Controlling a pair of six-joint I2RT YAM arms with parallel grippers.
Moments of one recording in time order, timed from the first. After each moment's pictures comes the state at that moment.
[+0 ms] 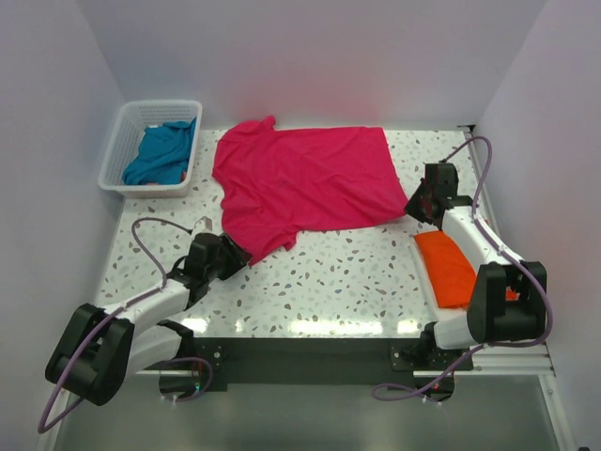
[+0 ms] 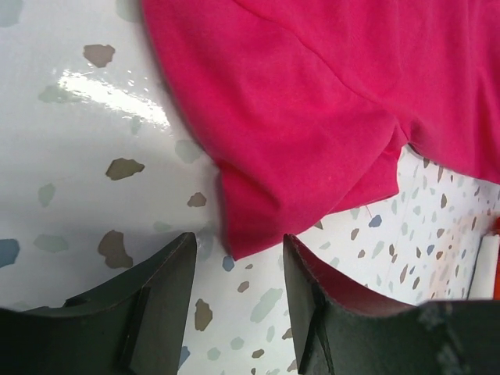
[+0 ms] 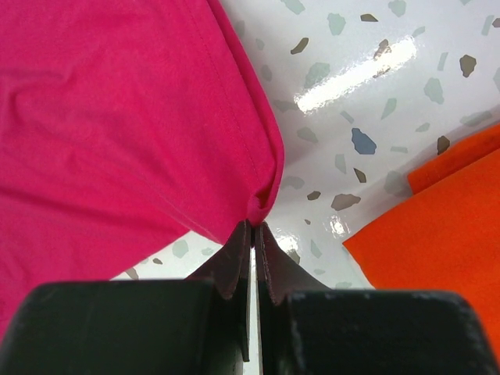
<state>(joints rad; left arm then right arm) -0.37 1.10 0.26 0.13 -0.03 -0.94 0.04 1.43 0.97 -0.40 0.11 0.61</state>
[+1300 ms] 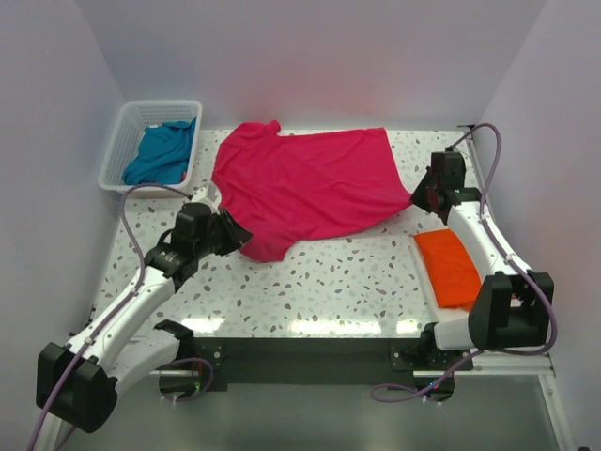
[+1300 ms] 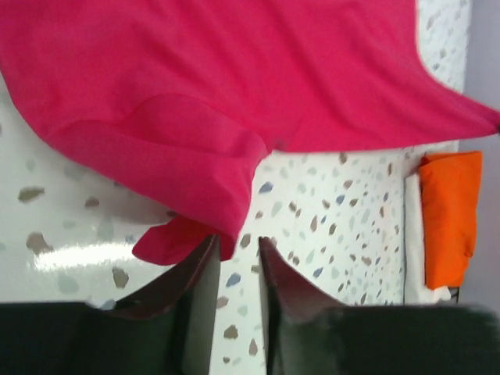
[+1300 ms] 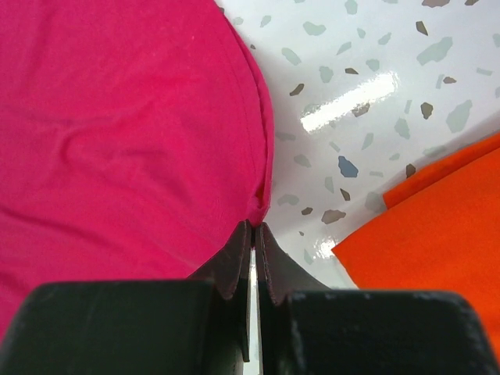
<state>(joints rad) -0.38 0.93 0.68 -0.32 0.07 -0.79 0.04 1.38 1.06 -0.48 0.17 0.56</state>
